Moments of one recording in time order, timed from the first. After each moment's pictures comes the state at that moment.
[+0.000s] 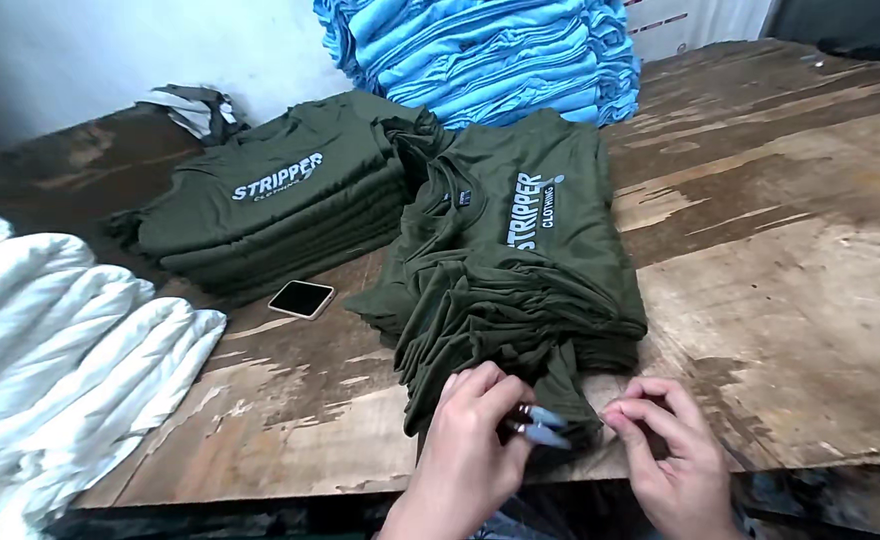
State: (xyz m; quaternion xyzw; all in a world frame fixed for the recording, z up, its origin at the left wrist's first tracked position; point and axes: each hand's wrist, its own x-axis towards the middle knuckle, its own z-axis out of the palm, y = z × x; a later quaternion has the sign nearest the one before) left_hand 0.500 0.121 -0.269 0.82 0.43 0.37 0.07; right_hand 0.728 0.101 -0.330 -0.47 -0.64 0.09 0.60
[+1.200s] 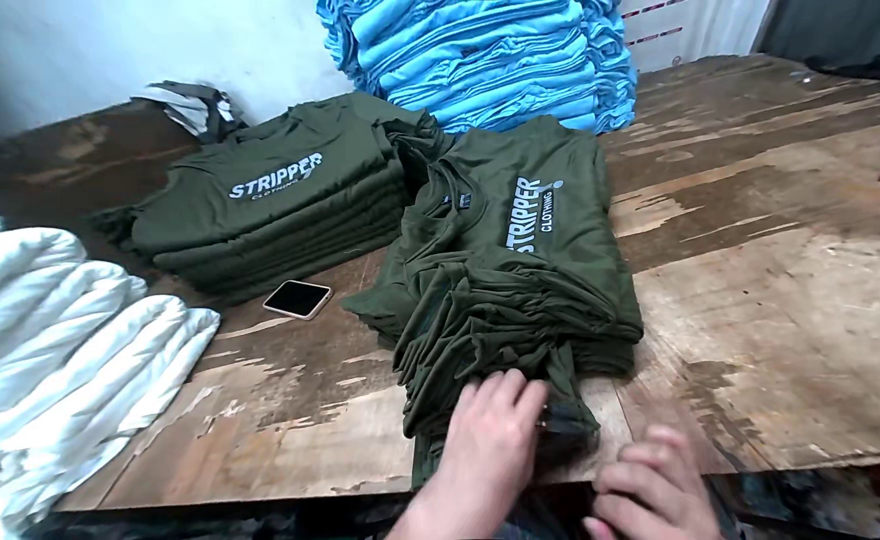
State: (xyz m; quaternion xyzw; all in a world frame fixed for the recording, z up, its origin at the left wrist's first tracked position) left_hand 0.522 0.123 -0.278 0.85 0.42 0.31 -0.04; right_hand 0.735 0.079 -0.339 -0.32 -0.80 -0.07 0.50
